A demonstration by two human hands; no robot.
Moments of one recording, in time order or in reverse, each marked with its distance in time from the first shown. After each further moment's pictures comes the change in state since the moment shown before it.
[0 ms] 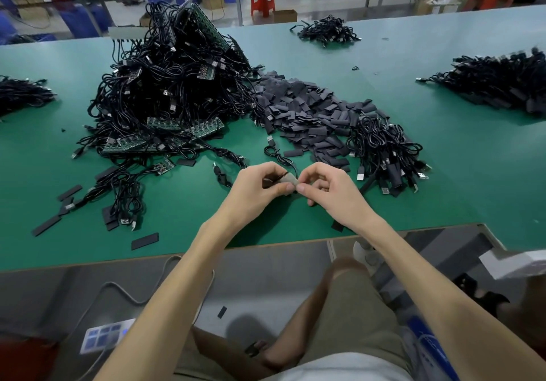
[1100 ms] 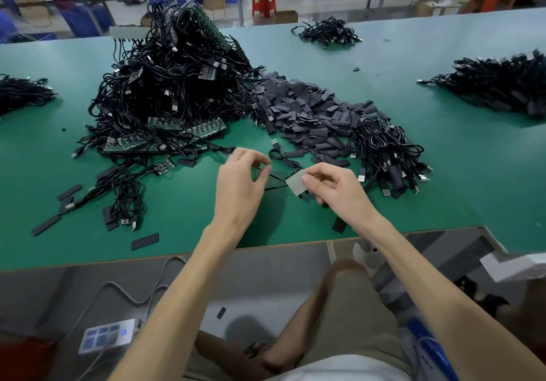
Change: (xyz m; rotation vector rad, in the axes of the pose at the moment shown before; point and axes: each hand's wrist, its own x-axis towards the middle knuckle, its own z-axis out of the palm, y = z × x) left_hand -0.007 0.005 -0.004 0.286 0.431 0.012; right_hand 0.000 0.000 -0.001 0.109 0.064 0.011
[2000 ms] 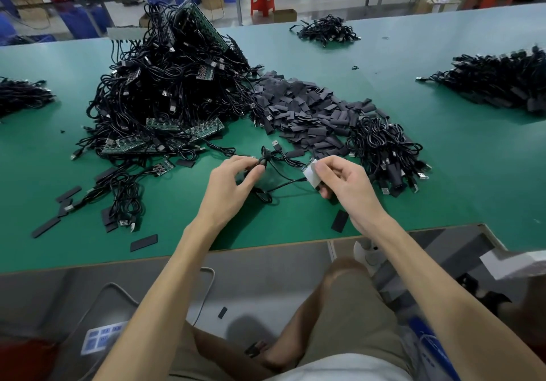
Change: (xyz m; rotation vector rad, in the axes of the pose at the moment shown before) left_hand 0.008 -0.035 -0.007 -0.073 -0.155 0.004; right_hand -0.001 -0.003 -0.006 0.227 0.100 0.008
